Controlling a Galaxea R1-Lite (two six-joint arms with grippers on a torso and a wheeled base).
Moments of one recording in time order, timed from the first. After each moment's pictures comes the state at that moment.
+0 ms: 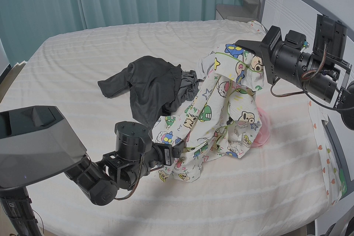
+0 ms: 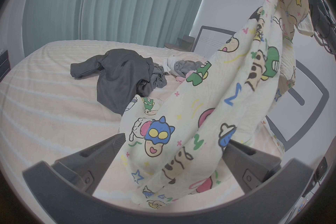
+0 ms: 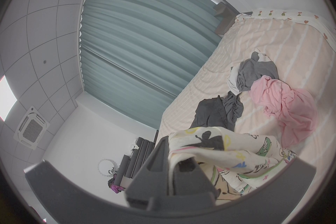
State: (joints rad) left arm -0.65 2.10 -0.71 -1.03 0.22 -0.31; right arm 0.54 1.63 -1.08 -0.58 0.09 0.92
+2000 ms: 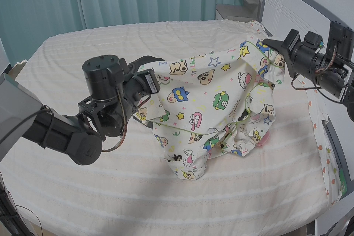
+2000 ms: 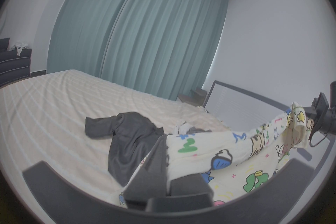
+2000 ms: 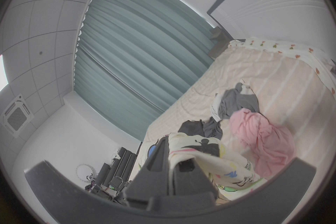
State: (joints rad) left arm -0.56 1.94 -0.99 -0.99 0.38 -0.29; right arm 0.37 1.60 -1.04 -0.61 0.10 0.80
